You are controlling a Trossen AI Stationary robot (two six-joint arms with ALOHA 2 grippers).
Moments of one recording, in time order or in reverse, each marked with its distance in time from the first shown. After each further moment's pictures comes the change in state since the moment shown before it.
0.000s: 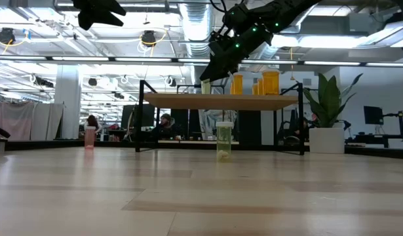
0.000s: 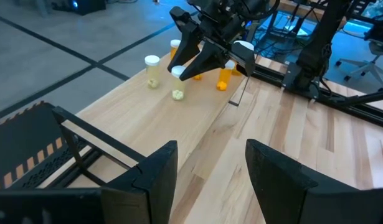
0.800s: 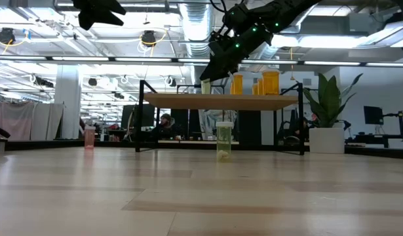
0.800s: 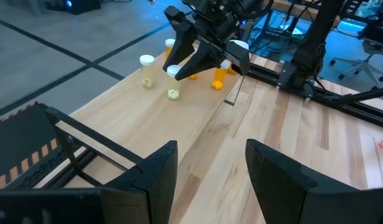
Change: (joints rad) left arm 0.000 0.000 0.000 0.000 0.021 0.003; right arm 0.000 0.000 0.000 0.000 0.000 0.008
